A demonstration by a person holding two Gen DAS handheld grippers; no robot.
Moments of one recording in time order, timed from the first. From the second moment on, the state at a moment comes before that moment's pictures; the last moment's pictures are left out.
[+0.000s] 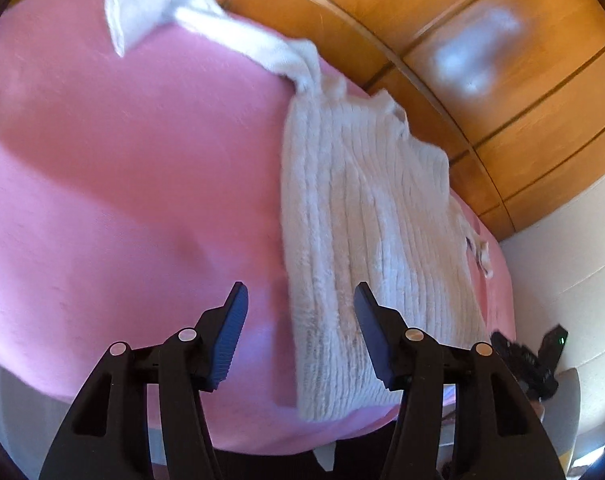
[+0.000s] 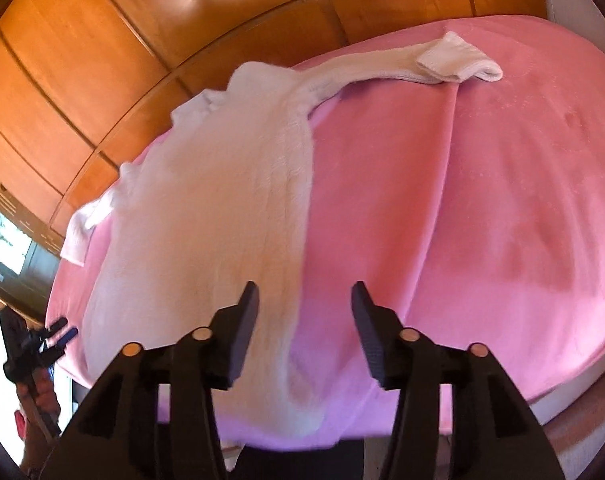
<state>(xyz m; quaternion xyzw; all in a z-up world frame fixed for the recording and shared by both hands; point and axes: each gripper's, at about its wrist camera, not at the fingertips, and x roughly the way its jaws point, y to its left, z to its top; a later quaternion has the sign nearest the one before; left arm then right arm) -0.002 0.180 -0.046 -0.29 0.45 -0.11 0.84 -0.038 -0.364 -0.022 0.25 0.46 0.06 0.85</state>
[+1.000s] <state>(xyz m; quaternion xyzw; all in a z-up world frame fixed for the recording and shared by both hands) 0.026 0.190 -0.019 -0.23 0.47 -0.06 0.85 -0.035 -0.355 0.003 0.14 0.47 0.03 0.87</state>
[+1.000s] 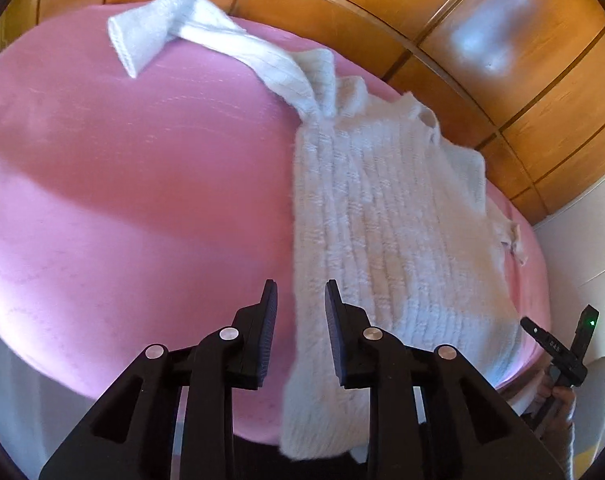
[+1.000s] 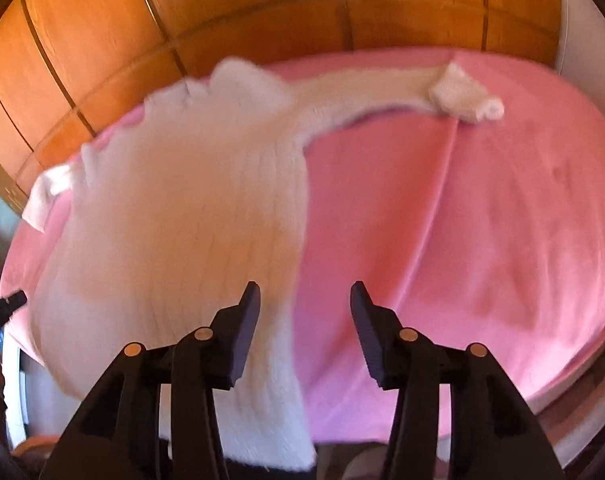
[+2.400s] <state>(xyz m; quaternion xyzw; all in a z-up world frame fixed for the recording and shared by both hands) 0.157 0.413 0.037 -0.28 0.36 0.10 0.88 0.071 -0.204 -0.056 0.03 0.41 0.06 0.91</state>
